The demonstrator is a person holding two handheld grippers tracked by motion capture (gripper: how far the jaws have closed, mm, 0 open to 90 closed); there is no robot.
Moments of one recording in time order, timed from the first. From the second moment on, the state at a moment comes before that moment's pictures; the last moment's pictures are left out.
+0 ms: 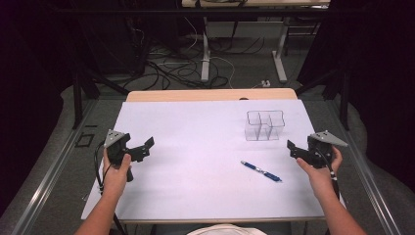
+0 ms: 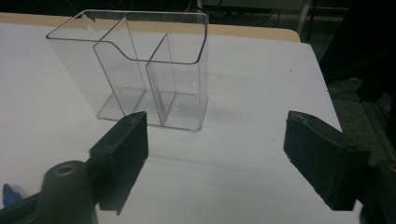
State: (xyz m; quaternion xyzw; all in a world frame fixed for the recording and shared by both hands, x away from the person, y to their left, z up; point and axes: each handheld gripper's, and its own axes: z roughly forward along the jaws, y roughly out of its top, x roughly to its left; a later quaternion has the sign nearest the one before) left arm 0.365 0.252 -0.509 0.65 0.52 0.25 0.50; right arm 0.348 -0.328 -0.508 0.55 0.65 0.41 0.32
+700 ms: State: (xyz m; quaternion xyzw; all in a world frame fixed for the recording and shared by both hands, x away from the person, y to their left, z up) left arm 0.362 0.251 -0.507 0.66 0.52 0.25 0.48; right arm 0.387 -0.329 -0.491 0.55 0.66 0.41 0.30
